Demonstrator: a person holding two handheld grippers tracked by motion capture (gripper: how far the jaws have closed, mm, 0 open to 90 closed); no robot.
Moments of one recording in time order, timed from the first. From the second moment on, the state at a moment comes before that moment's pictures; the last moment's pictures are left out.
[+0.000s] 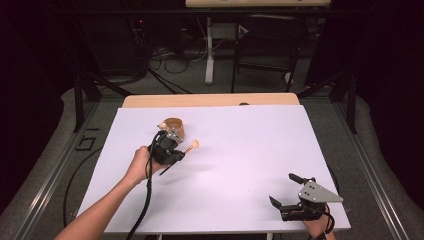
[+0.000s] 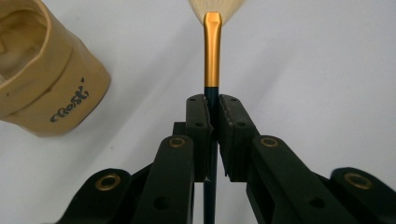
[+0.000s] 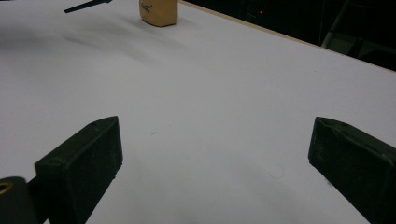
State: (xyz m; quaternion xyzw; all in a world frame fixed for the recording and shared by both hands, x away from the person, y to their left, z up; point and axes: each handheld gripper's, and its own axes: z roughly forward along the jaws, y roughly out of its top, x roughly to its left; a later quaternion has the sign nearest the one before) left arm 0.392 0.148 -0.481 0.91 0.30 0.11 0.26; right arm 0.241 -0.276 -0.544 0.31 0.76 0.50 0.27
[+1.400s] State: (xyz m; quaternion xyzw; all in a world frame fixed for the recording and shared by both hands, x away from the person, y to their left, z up) left arm 0.390 0.162 -0.472 0.84 0.32 0.16 0.40; right arm 0.243 -0.274 -0.543 0.32 0.76 0.51 0.26
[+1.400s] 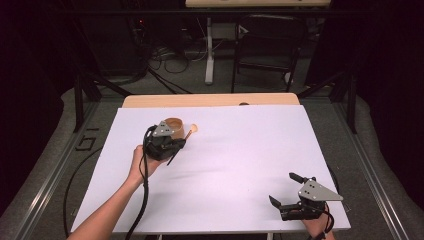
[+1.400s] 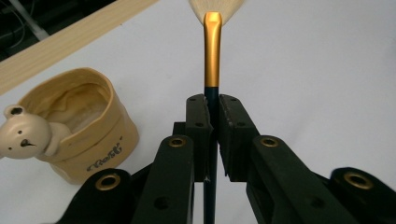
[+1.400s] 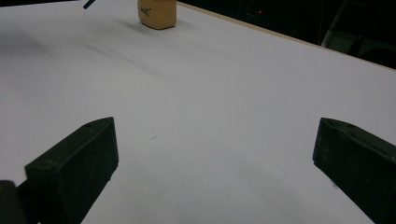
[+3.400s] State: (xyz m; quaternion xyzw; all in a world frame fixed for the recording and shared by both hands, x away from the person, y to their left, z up) left arm 0.416 0.169 -0.459 0.72 0.37 0.28 0.51; right arm 0.242 -0.278 -0.543 0.33 0.76 0.50 0.27
